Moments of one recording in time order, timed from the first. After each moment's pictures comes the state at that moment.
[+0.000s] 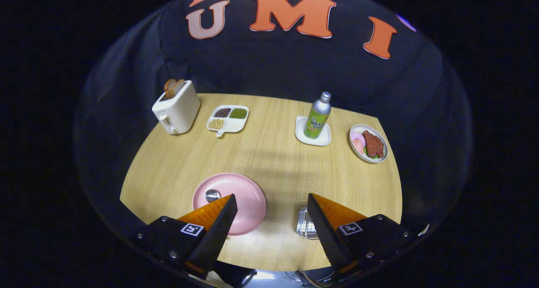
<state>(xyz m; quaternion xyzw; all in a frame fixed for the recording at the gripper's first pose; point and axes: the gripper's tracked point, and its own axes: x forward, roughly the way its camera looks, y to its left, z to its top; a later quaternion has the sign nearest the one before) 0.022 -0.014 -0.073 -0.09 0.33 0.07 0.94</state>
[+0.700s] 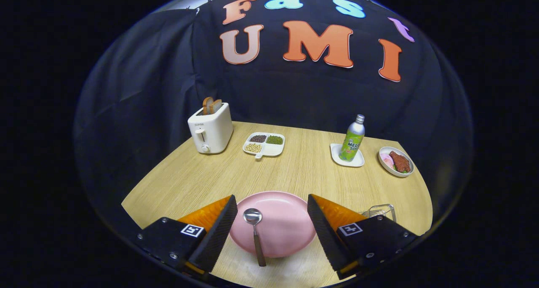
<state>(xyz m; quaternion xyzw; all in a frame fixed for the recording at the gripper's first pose) -0.006 0.069 -0.142 -0.09 0.19 0.14 0.97</state>
